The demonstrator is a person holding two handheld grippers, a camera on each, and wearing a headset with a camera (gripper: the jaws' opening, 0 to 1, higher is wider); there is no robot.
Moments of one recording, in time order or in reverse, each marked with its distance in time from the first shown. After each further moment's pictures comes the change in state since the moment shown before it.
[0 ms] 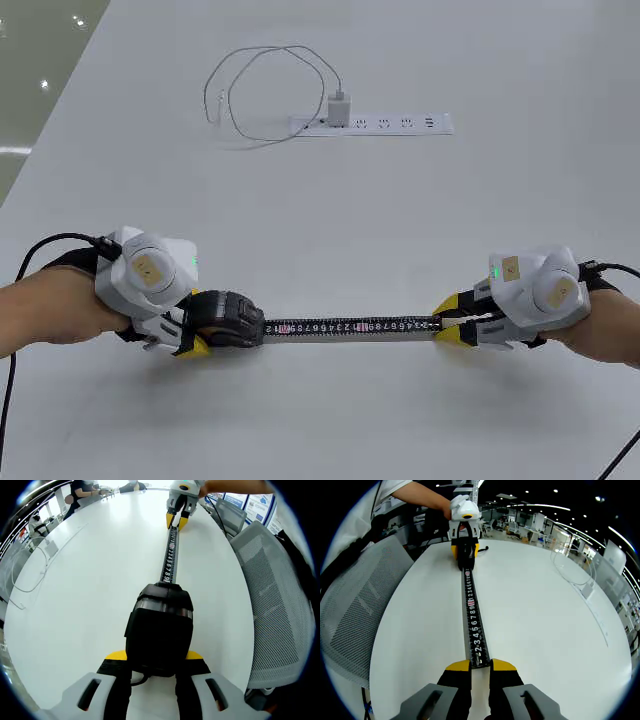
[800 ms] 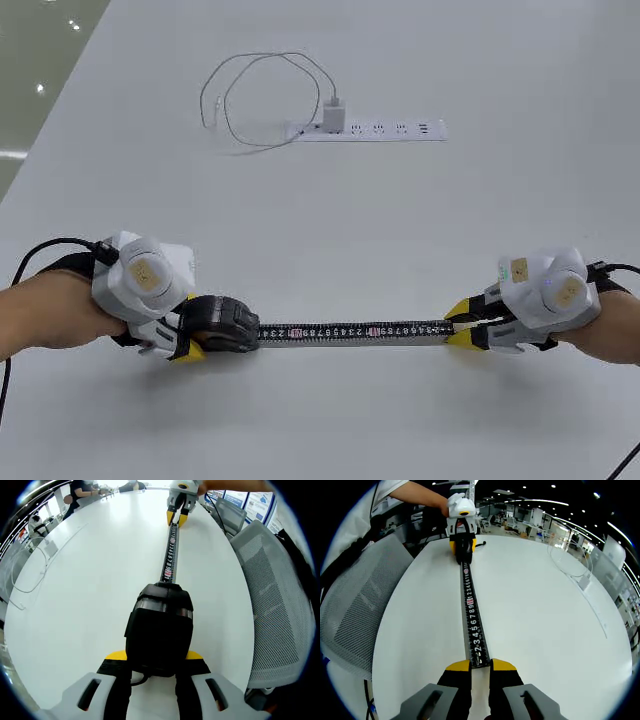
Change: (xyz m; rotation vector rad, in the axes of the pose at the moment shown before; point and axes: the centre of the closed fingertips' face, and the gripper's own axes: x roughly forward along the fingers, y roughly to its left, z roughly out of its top) left arm 0.000 0.000 0.000 0.003 0.006 0.001; right arm -0.014 -0.001 -0.016 0.025 0.039 0.004
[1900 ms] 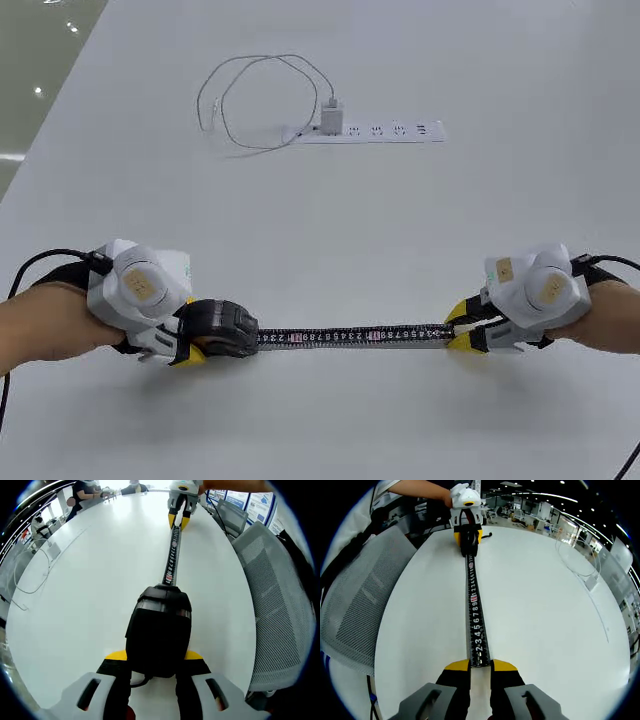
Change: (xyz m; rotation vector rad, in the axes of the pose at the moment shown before) left arm -0.001 0.001 0.003 -0.007 -0.024 0.026; right arm 0.002 0.001 -0.002 -0.038 0.095 0.039
